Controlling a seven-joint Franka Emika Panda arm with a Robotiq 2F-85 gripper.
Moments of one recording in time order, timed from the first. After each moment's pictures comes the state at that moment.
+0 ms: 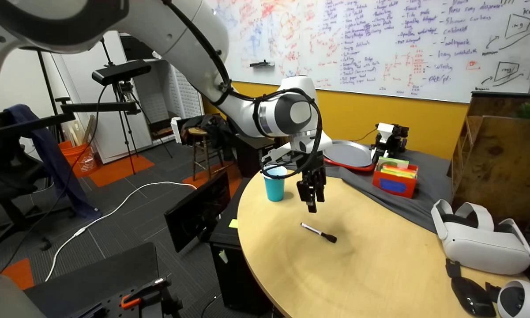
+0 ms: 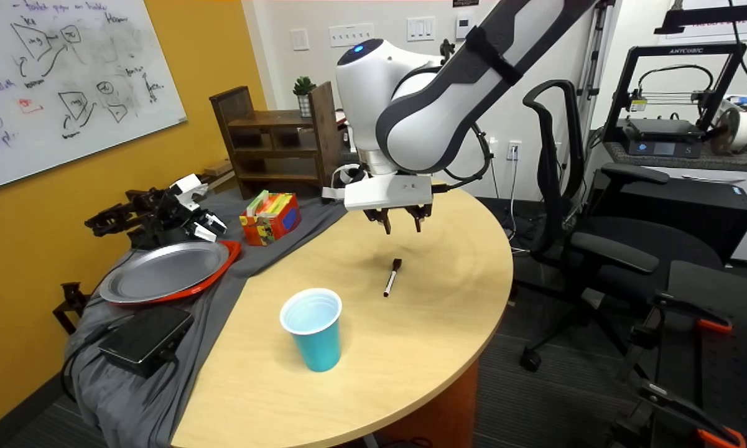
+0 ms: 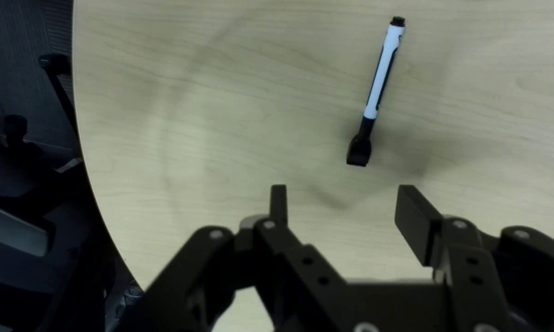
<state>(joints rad) 0.26 0.55 -0.14 -1.82 -0.27 2.33 1.37</state>
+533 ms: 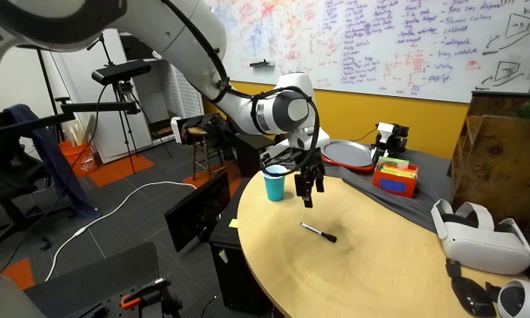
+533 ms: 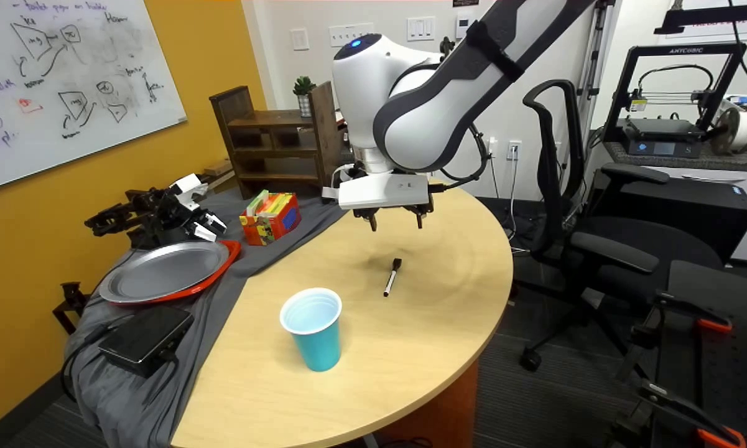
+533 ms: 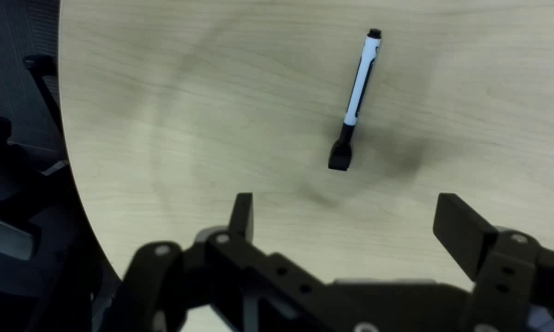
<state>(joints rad) 0.26 0.54 -0.12 -1.82 -0.27 2.35 1.38</state>
